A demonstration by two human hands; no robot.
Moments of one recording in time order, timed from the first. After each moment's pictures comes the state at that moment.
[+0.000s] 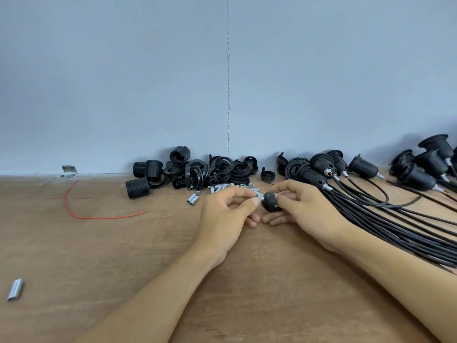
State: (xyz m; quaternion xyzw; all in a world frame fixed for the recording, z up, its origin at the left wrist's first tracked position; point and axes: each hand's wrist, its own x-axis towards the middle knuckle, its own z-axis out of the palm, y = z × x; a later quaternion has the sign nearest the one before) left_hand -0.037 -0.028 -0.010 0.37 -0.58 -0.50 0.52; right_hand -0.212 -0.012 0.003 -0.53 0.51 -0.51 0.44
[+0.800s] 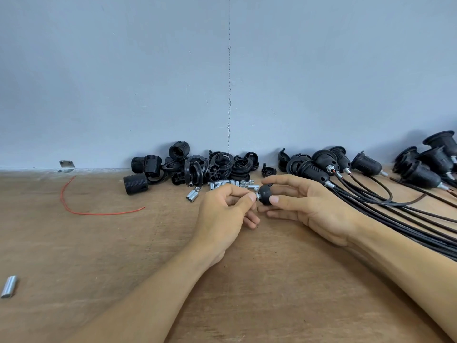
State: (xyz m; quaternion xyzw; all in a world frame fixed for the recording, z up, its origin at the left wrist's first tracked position) left_hand -0.036 -0.033 -0.015 0.38 -0.56 -0.52 0.52; right_hand -0.226 -0.008 0.009 -0.54 0.40 -0.48 0.56
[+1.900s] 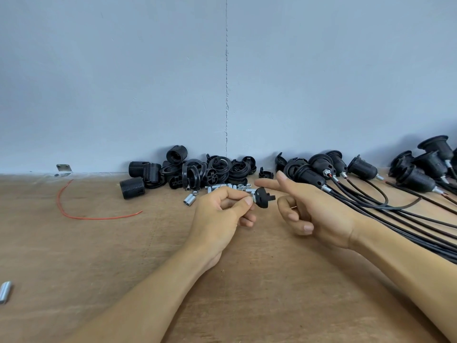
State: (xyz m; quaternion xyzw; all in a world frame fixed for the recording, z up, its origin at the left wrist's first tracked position) left_hand -0.034 -0.033 -0.012 0.36 -0.55 -0.54 0.53; right_hand -0.231 -0.001 0.024 -0.59 0.46 -0.39 0.54
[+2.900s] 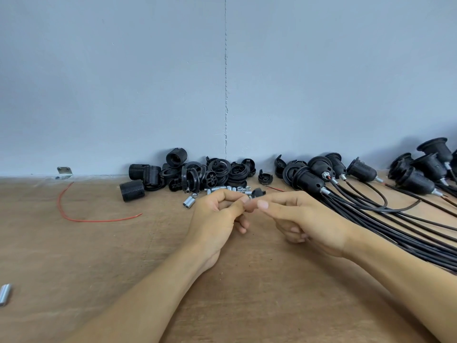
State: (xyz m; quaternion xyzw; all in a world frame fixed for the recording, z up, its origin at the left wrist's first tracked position) left_hand -0.034 -0.036 -0.010 0.36 -0.53 -0.56 0.53; right_hand -0.219 0.005 0.022 -0.66 0.43 -0.36 0.50
